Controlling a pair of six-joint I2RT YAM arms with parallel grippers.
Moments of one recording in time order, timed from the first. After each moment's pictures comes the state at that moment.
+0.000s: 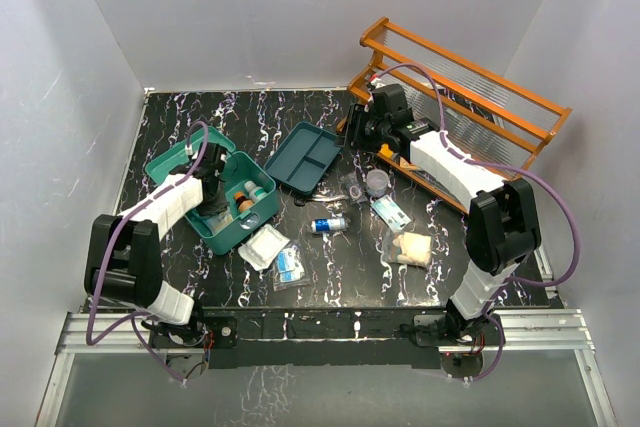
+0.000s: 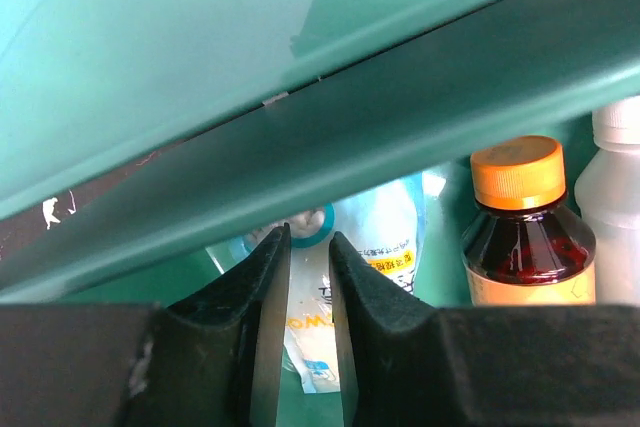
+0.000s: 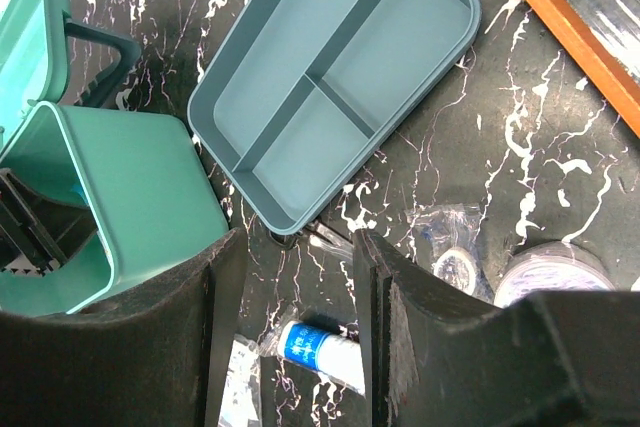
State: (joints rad) left arm -0.20 1.50 0.91 -0.62 -0.32 -0.42; right arm 0.41 1.73 1.41 -0.35 -0.23 0.53
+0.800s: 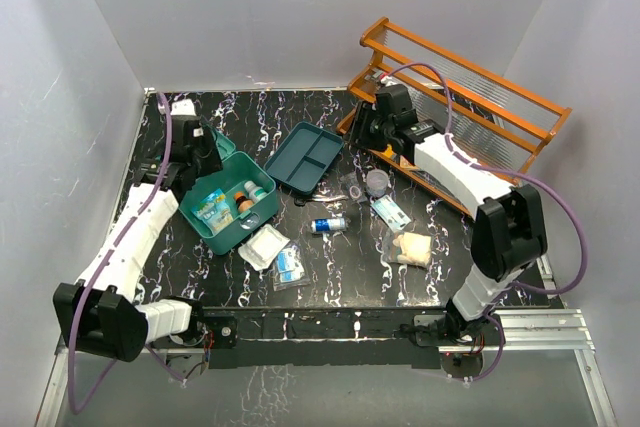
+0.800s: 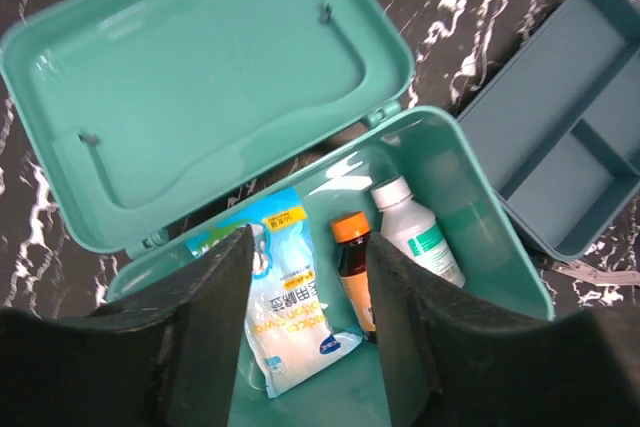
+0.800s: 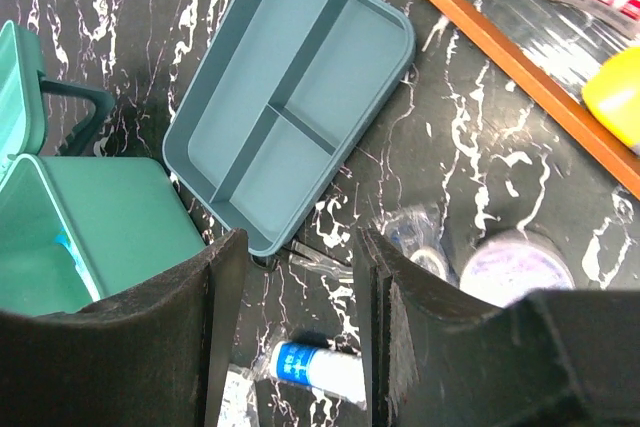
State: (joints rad) left arm -0.20 1.22 1.08 -0.60 -0.28 -0.35; right arm 0.41 1.71 1.41 -0.36 -0.11 0.56
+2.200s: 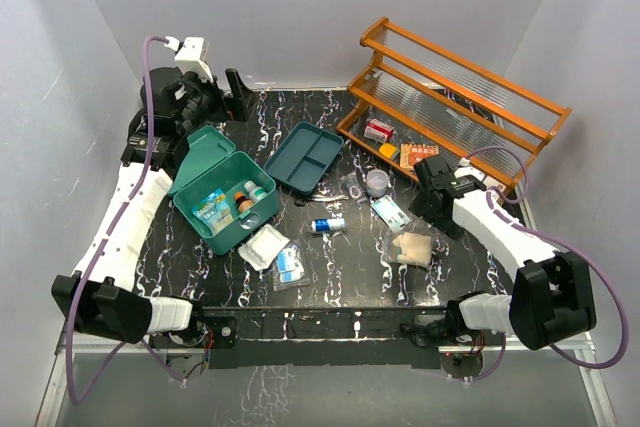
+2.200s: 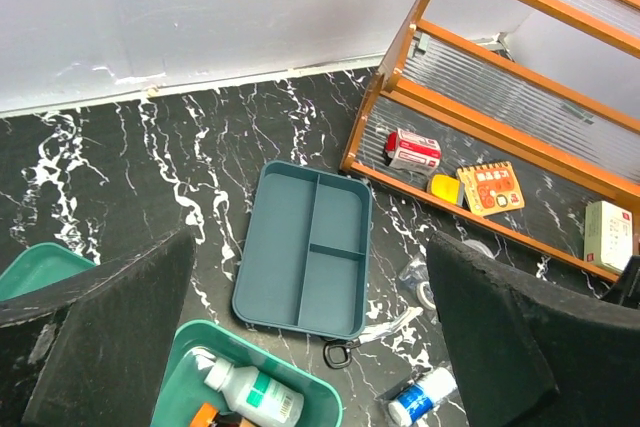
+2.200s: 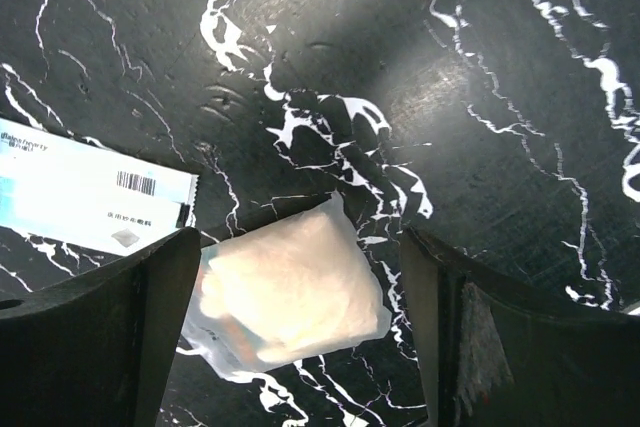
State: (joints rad) left arm -0.20 1.30 1.40 -0.30 0.25 -0.20; right arm 0.30 1.26 0.85 -0.85 0.44 0.93
